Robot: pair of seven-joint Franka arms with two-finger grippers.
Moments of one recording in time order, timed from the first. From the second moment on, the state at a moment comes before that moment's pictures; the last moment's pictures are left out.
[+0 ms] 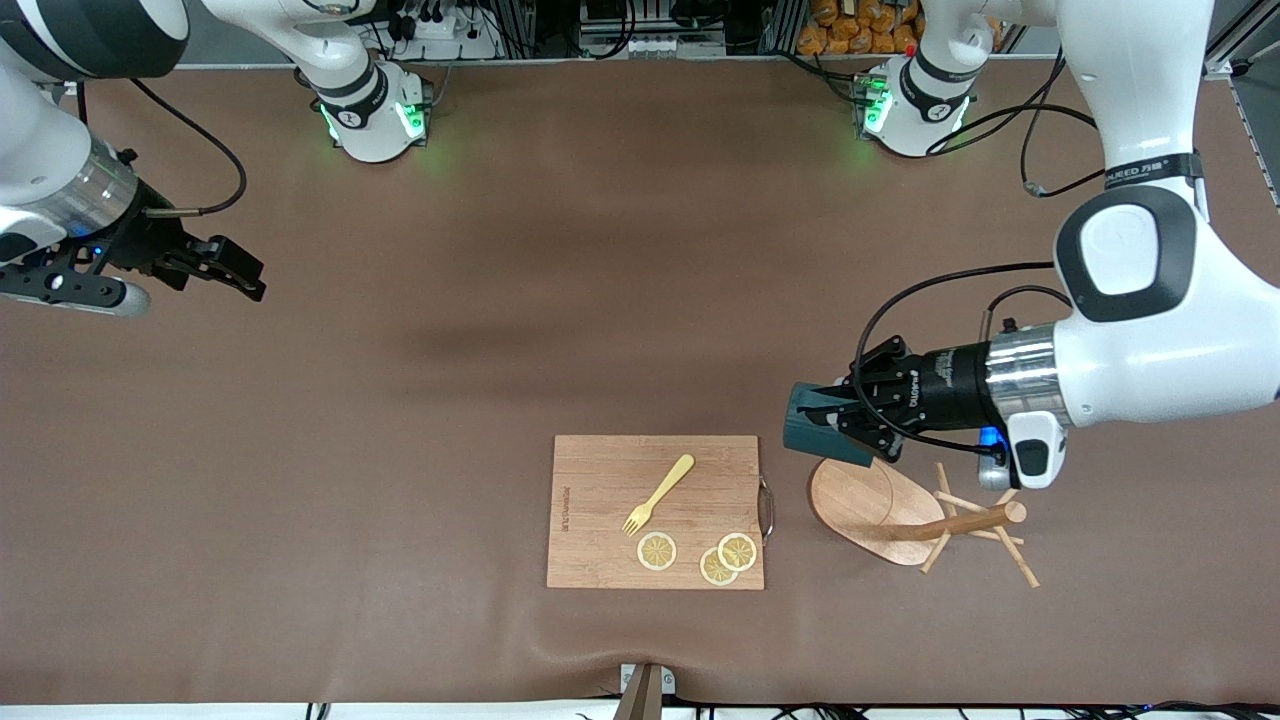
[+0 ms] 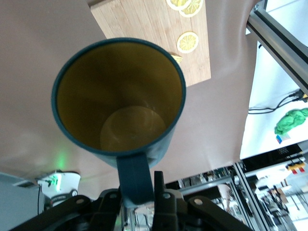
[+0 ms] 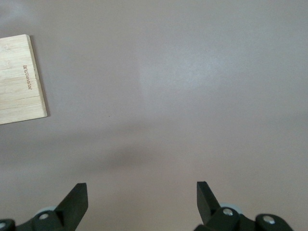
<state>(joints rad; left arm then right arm) -0.38 0.54 0.26 -1.21 -0.98 1.70 -1.19 0.08 -0.06 0.03 -1.76 0.02 1.72 0.28</state>
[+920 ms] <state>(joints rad) -0.23 0.58 0.25 -1.21 -1.21 1.57 -1.08 0.08 -0.06 0.03 -1.76 0.02 1.73 0.28</state>
